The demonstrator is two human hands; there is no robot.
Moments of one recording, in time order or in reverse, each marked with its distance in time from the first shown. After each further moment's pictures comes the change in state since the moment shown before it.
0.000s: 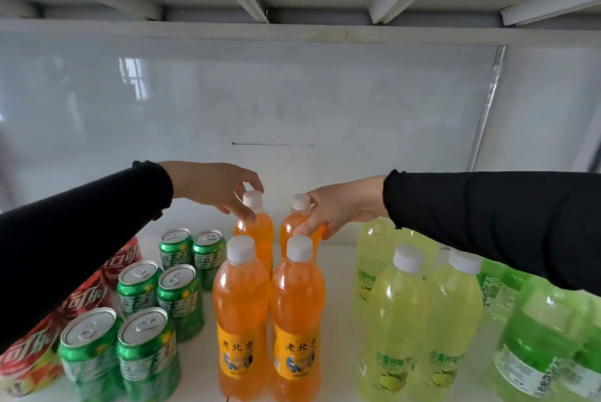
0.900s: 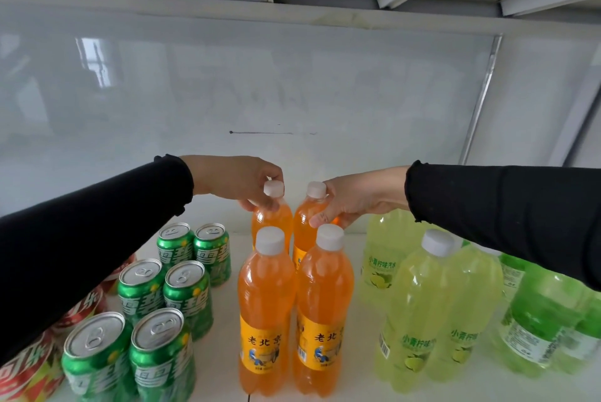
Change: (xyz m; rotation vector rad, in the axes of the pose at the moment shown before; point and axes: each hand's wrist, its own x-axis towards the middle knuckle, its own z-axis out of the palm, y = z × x) left_hand 0.022 -0.008 0.011 -0.121 -0.017 0.229; right_hand 0.005 0.002 0.007 0.119 0.102 0.116
